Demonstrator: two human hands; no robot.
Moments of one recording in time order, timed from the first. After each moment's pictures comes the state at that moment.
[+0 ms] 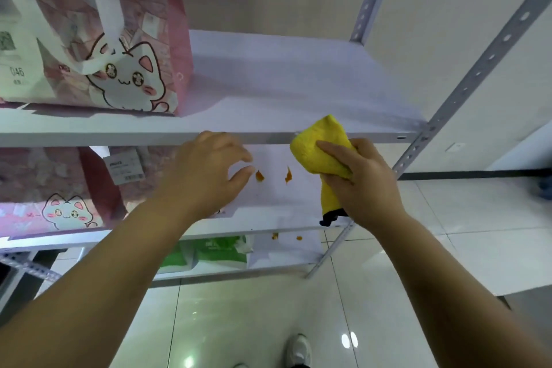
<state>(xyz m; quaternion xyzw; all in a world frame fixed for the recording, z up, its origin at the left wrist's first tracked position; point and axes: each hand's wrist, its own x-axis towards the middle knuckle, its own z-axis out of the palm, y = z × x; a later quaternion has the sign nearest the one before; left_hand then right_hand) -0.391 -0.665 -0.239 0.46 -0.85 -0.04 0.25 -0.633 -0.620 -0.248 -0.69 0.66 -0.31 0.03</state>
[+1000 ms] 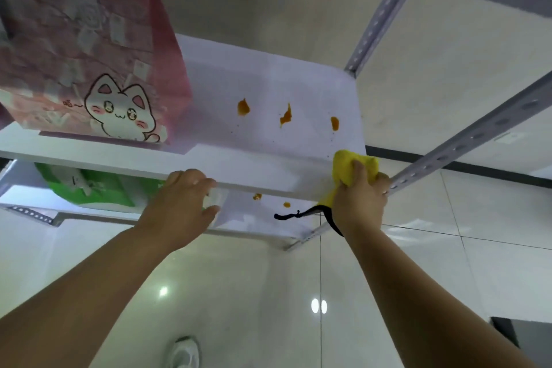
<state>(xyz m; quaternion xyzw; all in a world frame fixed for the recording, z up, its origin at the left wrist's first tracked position) -0.453 -0.671 -0.548 0.64 -0.74 -0.19 0.06 -0.725 -0.692 -0.537 -0.48 0.85 -0.18 0.14</state>
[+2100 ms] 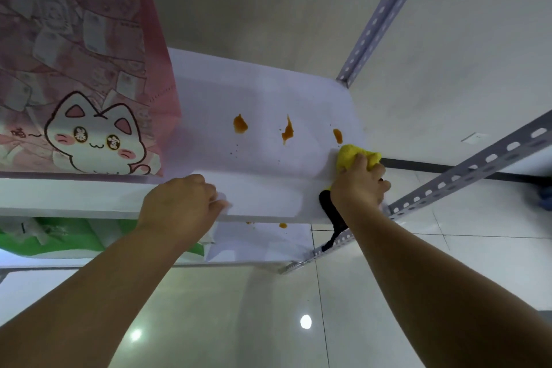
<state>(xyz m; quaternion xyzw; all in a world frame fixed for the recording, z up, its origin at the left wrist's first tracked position) -0.438 -0.743 -0.572 0.62 -0.77 -0.13 0.05 -0.713 -0.776 -0.584 -0.40 0.91 -0.10 0.06</state>
